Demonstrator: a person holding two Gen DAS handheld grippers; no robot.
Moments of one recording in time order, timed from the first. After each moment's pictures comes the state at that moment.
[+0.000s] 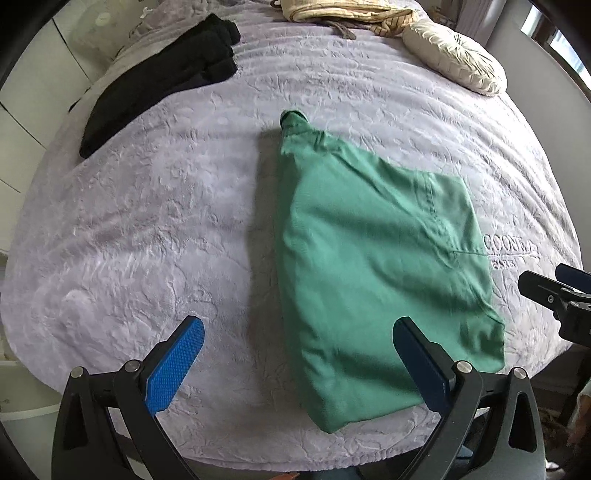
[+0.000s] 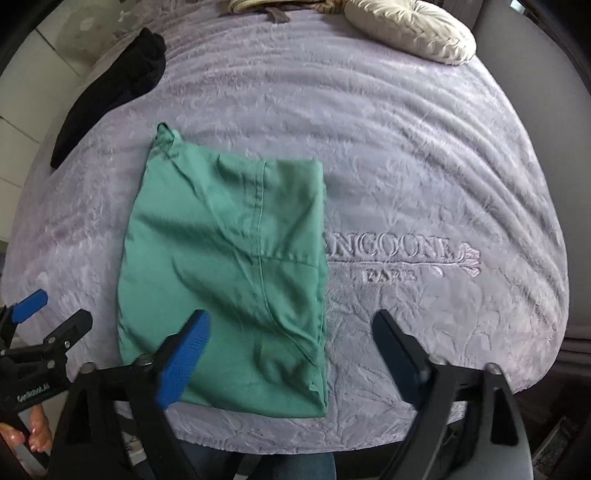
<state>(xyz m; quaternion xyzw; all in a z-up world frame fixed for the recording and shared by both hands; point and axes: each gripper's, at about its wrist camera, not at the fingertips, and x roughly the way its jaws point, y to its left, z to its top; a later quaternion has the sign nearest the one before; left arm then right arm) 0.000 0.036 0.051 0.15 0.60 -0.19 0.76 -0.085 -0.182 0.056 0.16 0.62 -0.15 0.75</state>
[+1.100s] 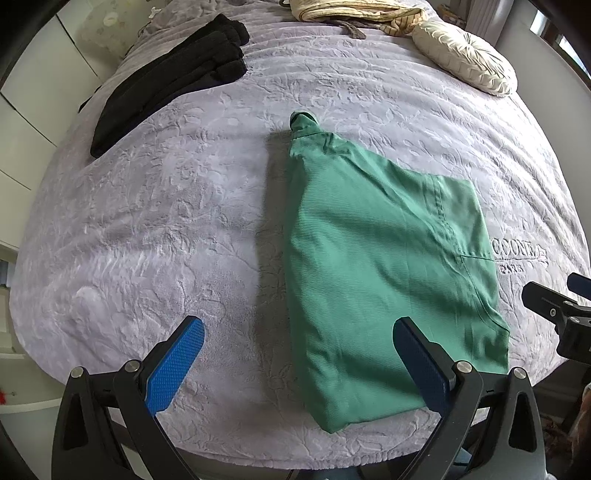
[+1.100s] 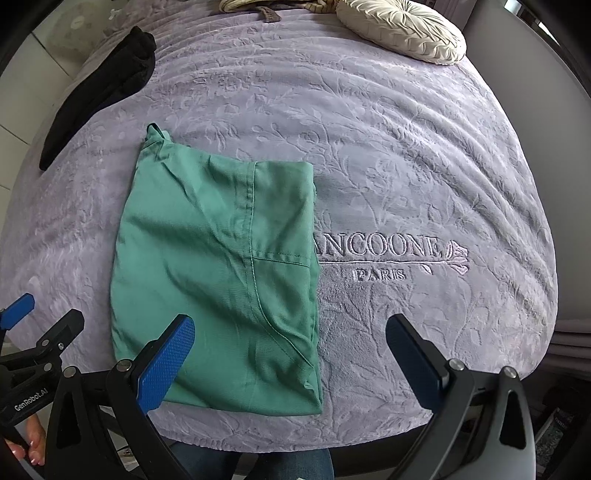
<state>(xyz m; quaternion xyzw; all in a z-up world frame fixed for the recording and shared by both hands) -0.003 0.032 0.054 0.15 0.60 -0.16 0.77 -0.081 -0.177 0.055 0.15 0.64 -0.17 0.74</state>
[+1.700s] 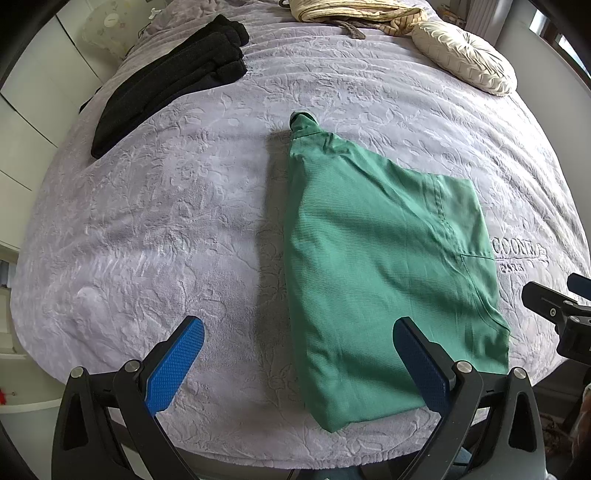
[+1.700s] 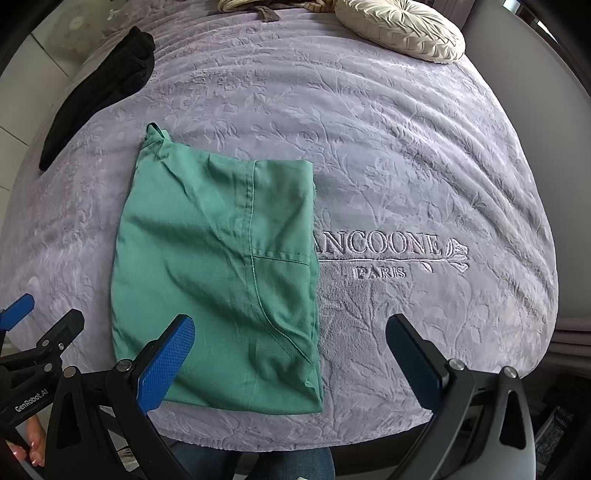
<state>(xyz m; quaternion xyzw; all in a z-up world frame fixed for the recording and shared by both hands) -0.004 0.032 0.054 0.15 0.60 -0.16 0.77 -0.082 -0.177 0.054 0.15 0.64 -0.17 0.74</state>
